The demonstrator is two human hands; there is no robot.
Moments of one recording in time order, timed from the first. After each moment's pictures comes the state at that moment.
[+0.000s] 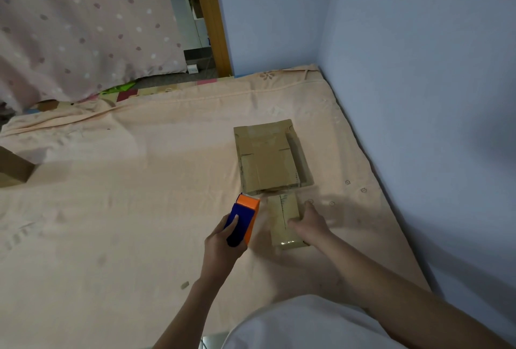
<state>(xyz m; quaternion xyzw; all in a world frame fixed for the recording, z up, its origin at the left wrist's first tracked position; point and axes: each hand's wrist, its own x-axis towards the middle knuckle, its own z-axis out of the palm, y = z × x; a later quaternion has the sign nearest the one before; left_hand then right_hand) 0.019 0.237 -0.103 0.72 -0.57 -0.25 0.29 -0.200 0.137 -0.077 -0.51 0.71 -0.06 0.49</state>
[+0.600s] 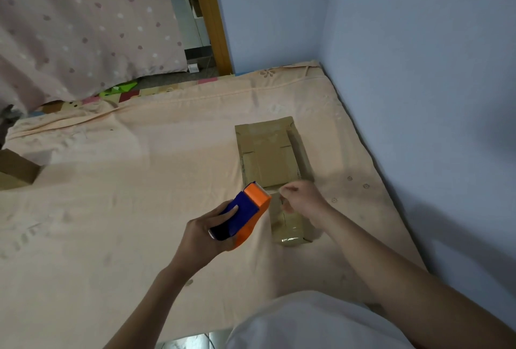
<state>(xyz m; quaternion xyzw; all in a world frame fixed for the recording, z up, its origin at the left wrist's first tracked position) 0.058 0.234 -0.021 0.63 -0.63 -0.34 0.31 -0.177 0.115 -0.012 -0.50 0.63 -0.17 0.56</state>
